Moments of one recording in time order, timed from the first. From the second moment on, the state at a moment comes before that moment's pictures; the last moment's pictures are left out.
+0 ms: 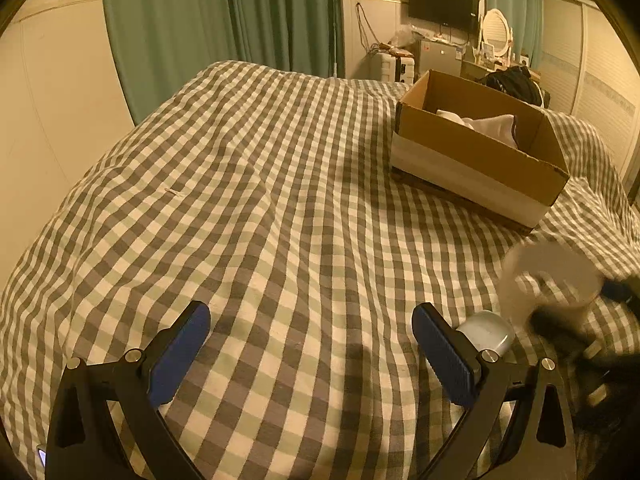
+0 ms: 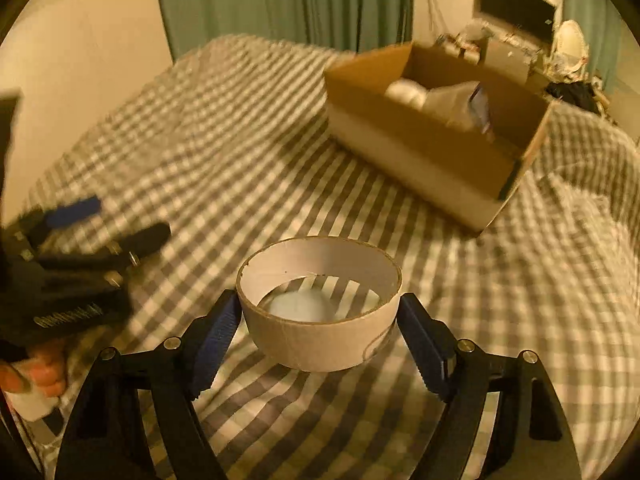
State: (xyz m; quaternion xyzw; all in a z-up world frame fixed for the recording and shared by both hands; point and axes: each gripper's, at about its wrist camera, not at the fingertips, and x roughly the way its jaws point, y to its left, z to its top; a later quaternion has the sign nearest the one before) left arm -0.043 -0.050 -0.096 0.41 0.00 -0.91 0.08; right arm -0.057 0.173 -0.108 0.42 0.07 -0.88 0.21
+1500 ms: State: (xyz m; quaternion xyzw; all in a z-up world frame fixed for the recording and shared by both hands) left arm -0.080 0.033 -0.084 0.44 -0.01 -0.89 -0.09; right arm -0.064 0.252 -0.061 0.36 0.02 -0.93 0.11
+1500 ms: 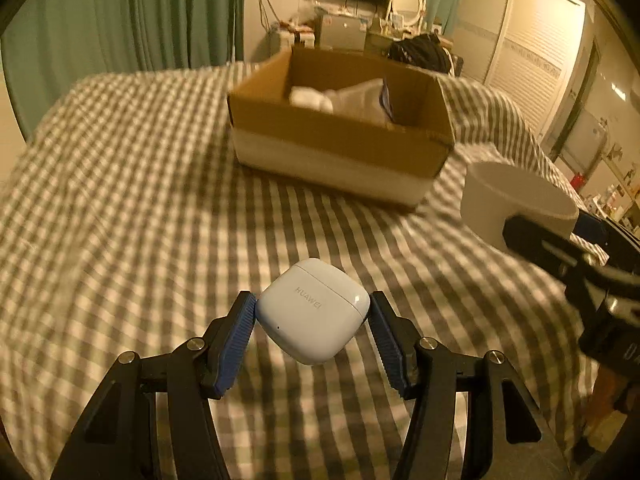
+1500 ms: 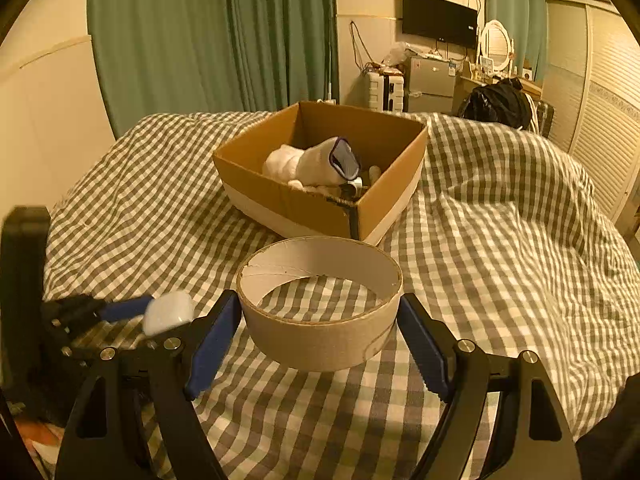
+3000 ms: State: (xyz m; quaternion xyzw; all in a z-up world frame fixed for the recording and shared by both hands) left arm -0.319 0.059 -0.022 0.32 -0.06 -0.94 -0.10; right arm -0.303 0.264 0.037 0.28 0.01 -0.96 0.08
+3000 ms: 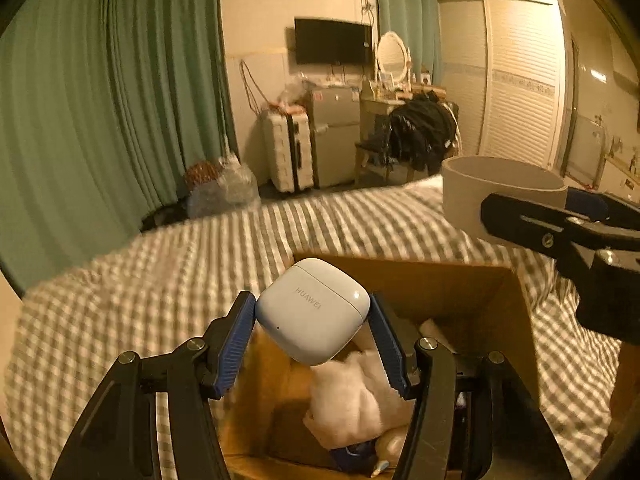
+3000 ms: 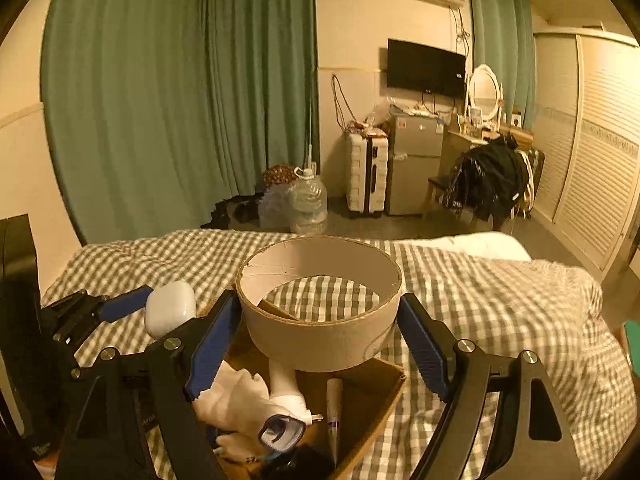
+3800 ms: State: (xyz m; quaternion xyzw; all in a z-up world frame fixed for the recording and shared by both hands) left arm -0.325 0.081 -0.071 0.36 -0.08 -0.92 -0.14; right arm -0.324 0.271 -0.052 0.38 -0.02 -0.92 0.09
